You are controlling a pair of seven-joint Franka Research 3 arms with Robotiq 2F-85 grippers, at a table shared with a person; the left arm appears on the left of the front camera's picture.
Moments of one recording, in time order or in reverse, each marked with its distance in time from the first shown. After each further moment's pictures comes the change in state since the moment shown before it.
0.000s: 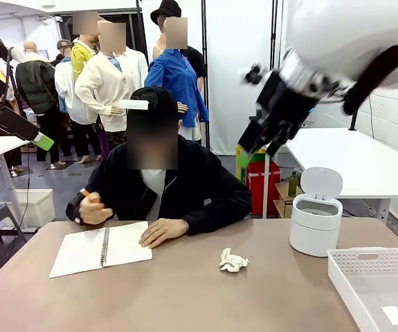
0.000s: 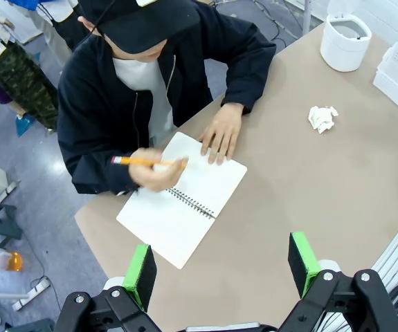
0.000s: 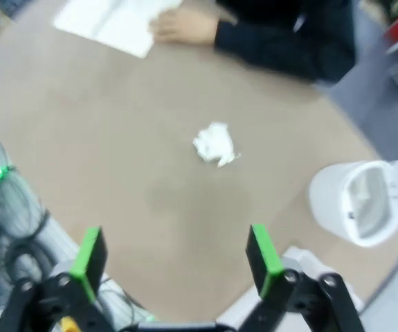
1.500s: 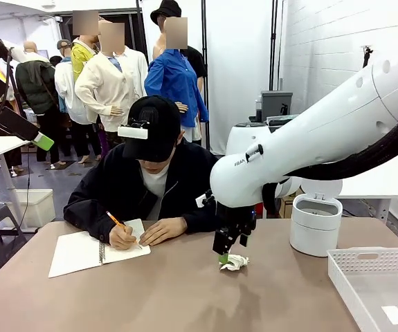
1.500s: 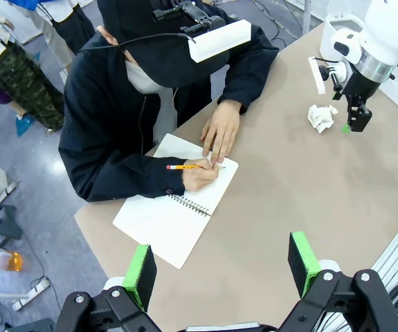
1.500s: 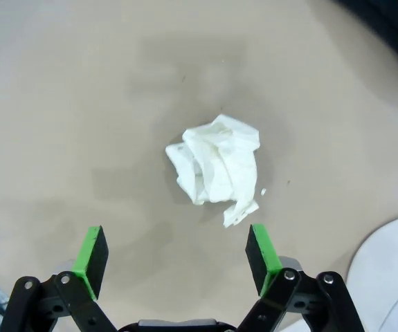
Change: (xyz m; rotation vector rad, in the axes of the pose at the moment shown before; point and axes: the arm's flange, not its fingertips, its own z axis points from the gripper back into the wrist) left arm 0.000 0.000 0.000 -0.001 0.000 0.000; right arm 0.007 -0.030 -0.258 -0.050 0.292 0.125
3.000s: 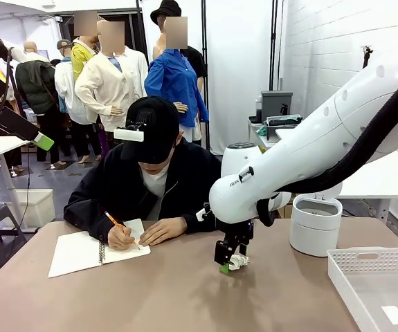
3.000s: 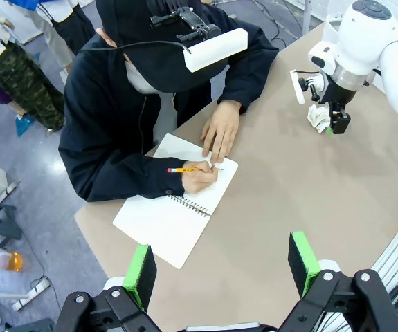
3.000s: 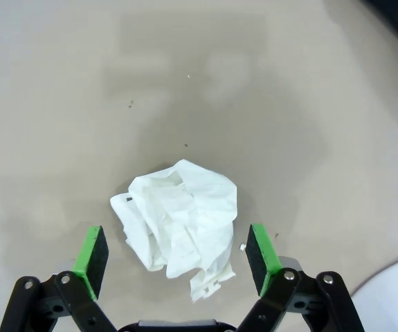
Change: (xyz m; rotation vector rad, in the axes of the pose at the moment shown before) left arm 0.000 0.000 0.000 0.000 0.000 0.000; right arm 0.019 -0.029 -0.064 -0.004 0.079 0.023
